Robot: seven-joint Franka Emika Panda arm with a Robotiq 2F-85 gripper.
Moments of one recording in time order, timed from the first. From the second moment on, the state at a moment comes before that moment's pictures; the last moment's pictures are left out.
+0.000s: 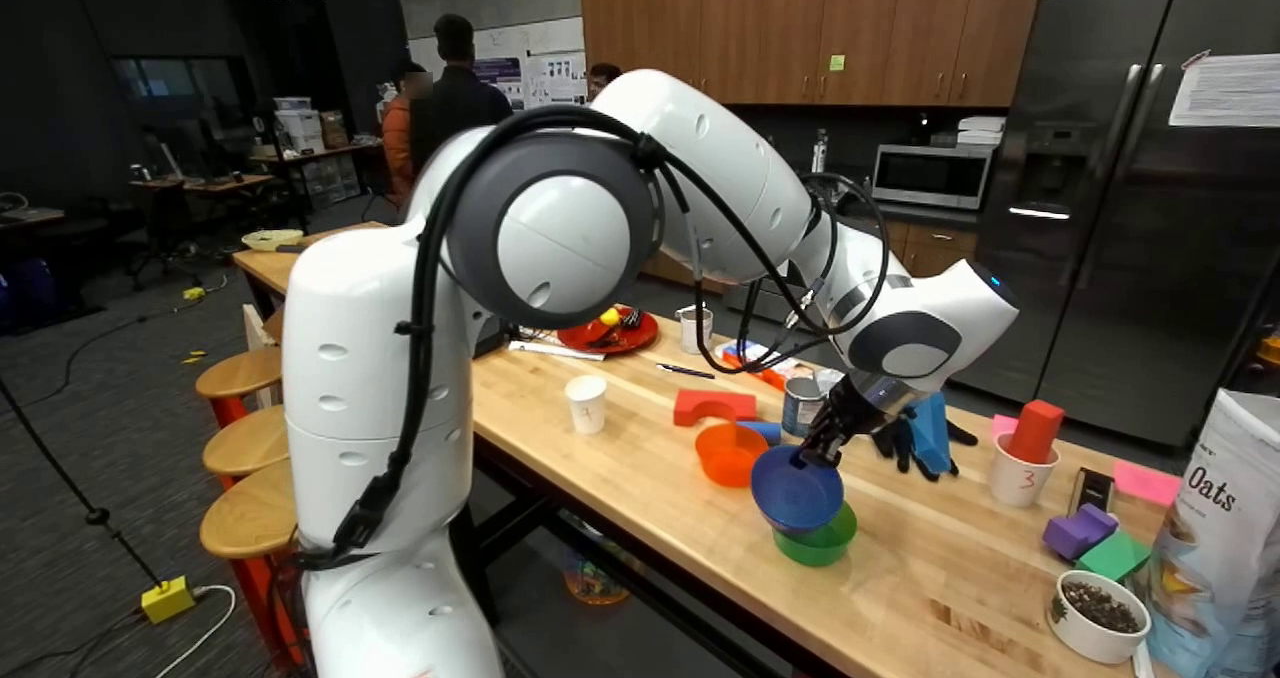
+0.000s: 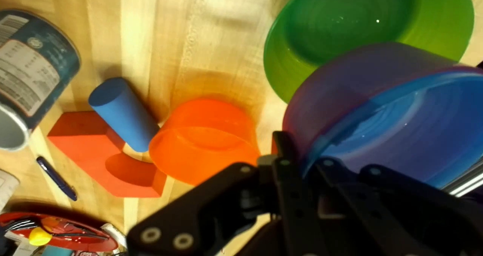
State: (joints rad) arm -0.40 0.18 -0.20 -2.01 0.50 1.88 -2.53
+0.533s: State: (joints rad) arm -0.40 0.26 -0.21 -1.91 0.52 1.85 -2.39
